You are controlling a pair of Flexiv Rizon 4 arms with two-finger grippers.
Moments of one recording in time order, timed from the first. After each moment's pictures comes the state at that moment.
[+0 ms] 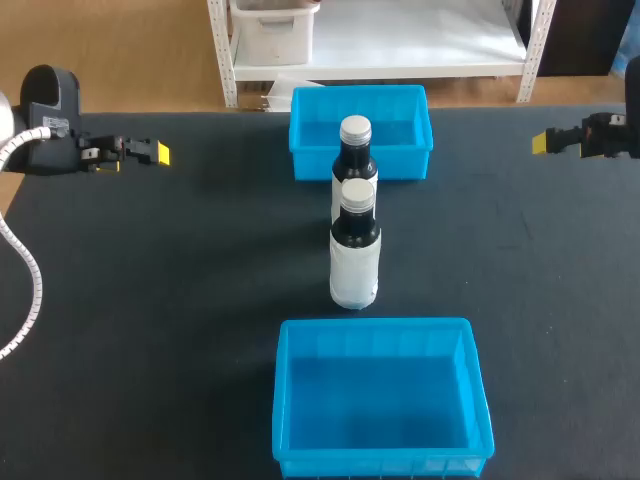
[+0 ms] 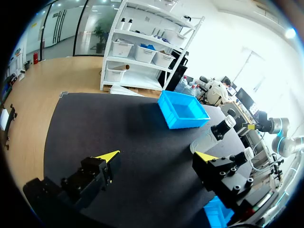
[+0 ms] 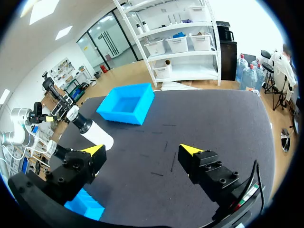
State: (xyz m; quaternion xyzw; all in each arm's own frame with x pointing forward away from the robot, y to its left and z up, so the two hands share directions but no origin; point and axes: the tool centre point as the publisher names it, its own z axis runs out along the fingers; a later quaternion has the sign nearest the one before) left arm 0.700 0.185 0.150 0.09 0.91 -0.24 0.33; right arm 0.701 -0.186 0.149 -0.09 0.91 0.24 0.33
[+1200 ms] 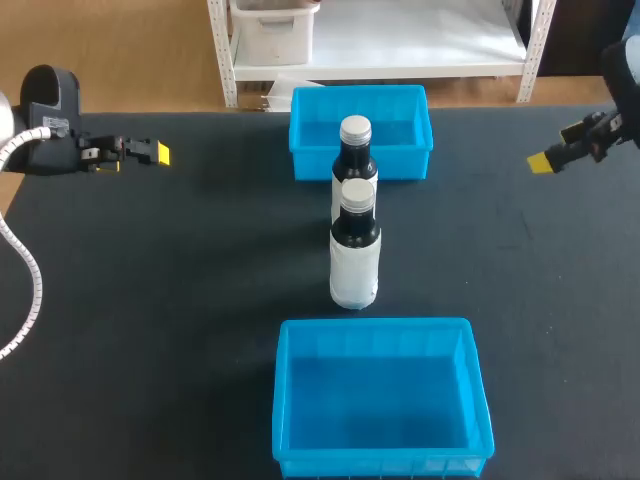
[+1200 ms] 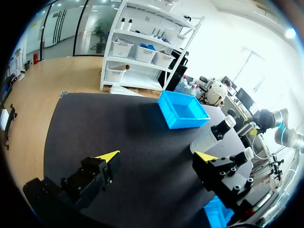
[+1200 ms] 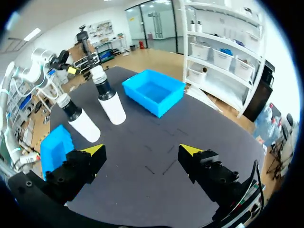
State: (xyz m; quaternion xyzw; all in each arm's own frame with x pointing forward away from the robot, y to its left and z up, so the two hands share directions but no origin) left arm 0.700 0.185 0.150 0.09 0.91 -0.24 0.33; right arm 0.688 -0.172 0.156 -0.37 0.85 0.21 0.30
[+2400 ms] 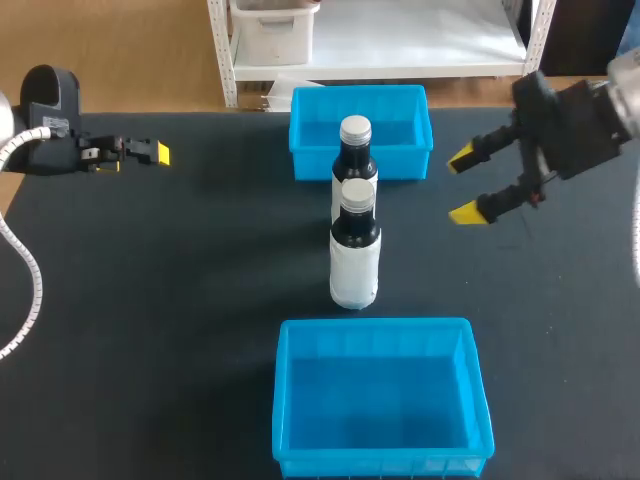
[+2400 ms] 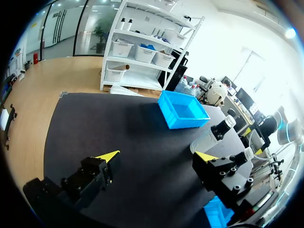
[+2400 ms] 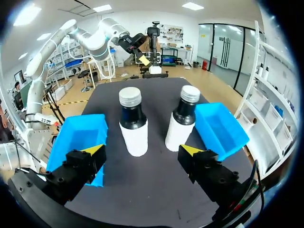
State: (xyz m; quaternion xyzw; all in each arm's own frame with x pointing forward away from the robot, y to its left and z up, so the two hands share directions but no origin) left arm 0.700 0.185 0.150 0.09 0.91 -0.24 0.33; right arm 0.624 -0.038 0.152 -0.59 0.69 0.30 0.31
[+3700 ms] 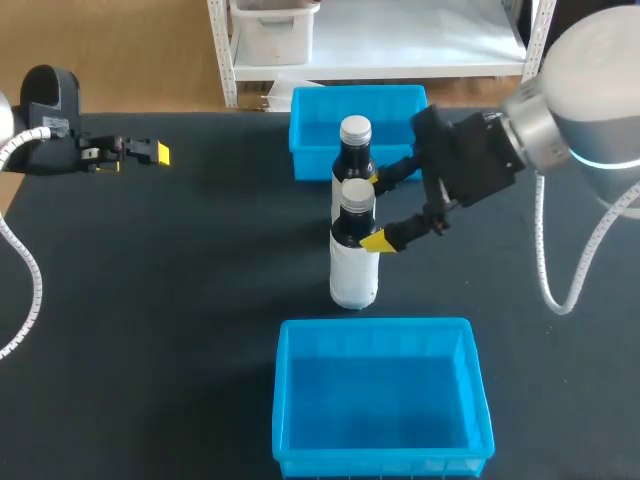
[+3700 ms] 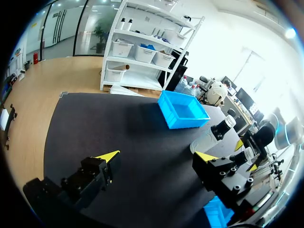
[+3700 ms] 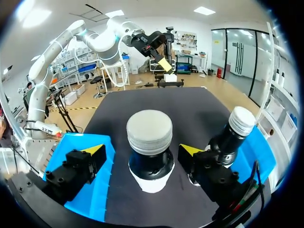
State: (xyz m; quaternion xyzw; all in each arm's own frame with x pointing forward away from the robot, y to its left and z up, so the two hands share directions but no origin) left arm 0.700 0.185 0.150 0.09 0.91 -0.24 0.33; right arm 0.608 0.065 0.127 -0.60 0.64 0.36 0.30
